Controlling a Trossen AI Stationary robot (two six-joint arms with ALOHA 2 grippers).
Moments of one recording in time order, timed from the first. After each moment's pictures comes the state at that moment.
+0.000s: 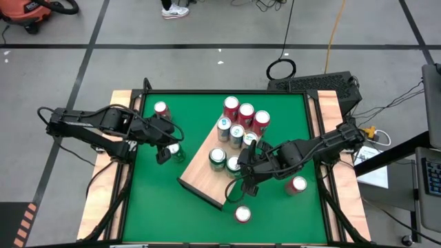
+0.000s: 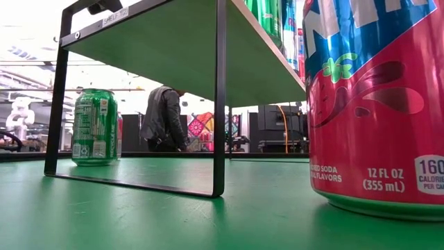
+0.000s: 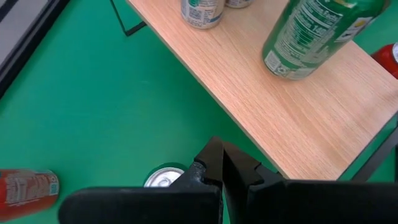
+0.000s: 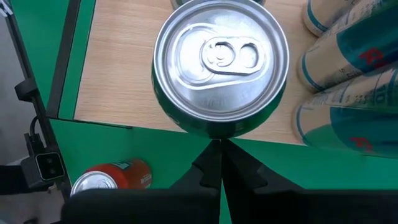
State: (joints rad) left arm -0.14 1.11 1.29 -1.09 -0.19 -0.44; right arm 0.39 1.74 1.91 -1.27 0.28 0.77
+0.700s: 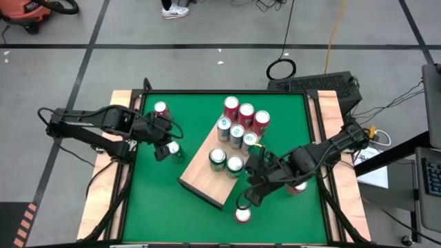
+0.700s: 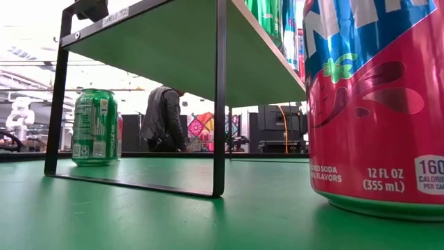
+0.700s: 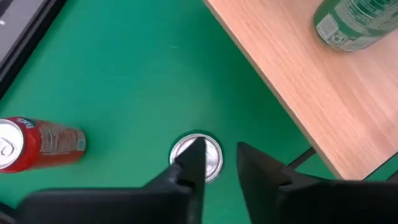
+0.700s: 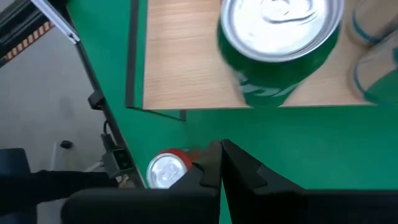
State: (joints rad) left arm -0.10 1.12 1.28 -1.22 -0.21 -0.51; right arm 0.48 1.69 1.91 -1.22 0.23 1.01
